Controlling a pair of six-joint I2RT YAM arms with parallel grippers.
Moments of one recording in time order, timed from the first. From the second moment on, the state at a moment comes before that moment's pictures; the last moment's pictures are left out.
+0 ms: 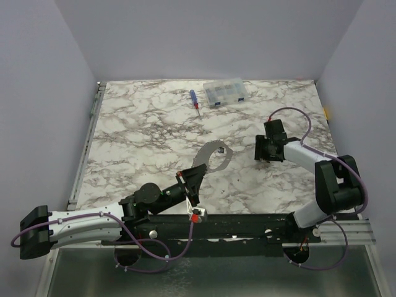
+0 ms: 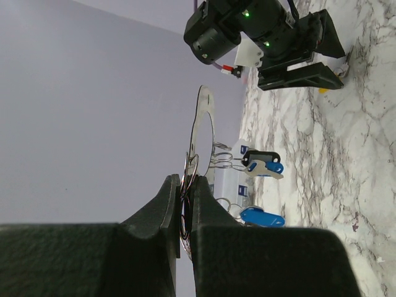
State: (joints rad) left arm -1.24 0.73 0.30 0.53 -0.11 1.31; right arm 0.25 1.53 0.81 -0.30 0.13 0.28
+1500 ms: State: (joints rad) left arm -1.25 0.72 0.30 0.53 -0.11 1.31; right arm 0.21 1.65 0.93 -0.43 -0.04 0.25
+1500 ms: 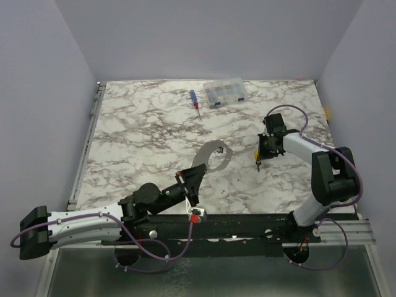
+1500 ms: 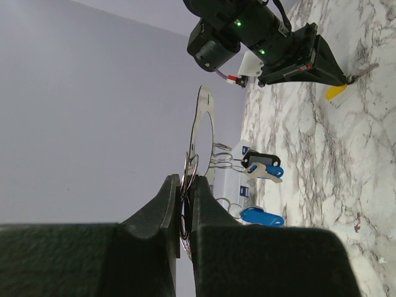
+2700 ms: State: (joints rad) left arm -1.25 0.74 0.30 0.54 -0.10 1.22; right arm 0.22 1.11 1.01 -0.48 -0.48 0.25
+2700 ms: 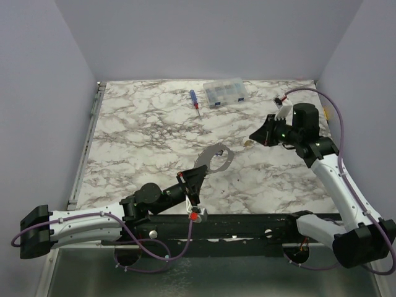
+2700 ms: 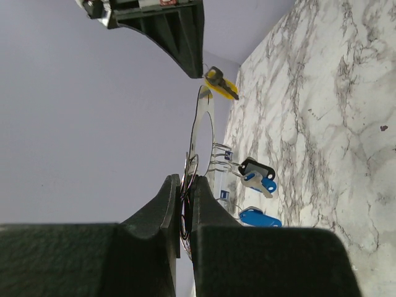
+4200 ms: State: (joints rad) left arm -1.24 1.06 0.56 0.99 -0.25 0.53; right arm 0.83 1.16 1.39 -0.34 -0.20 0.21
